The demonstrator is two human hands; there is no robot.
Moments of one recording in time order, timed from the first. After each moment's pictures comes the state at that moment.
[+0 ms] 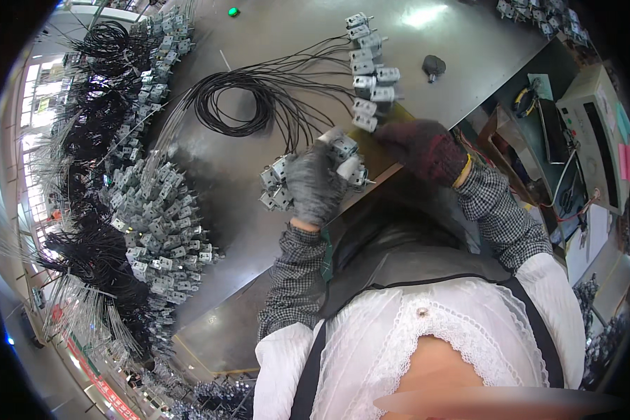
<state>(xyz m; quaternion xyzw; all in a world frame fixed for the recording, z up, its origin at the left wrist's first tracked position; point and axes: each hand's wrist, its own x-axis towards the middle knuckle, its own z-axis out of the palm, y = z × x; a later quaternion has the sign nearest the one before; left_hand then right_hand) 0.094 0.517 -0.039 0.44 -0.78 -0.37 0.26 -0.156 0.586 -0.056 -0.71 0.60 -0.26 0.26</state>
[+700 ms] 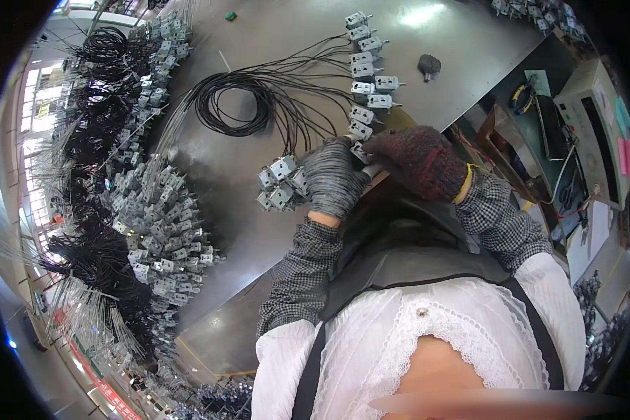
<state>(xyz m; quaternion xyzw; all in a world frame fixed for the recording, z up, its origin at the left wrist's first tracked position) 0.049 0.521 -0.030 0.46 -0.86 -0.21 0.04 -0.140 0.596 -0.029 -0.74 0.57 -0.28 0.23</state>
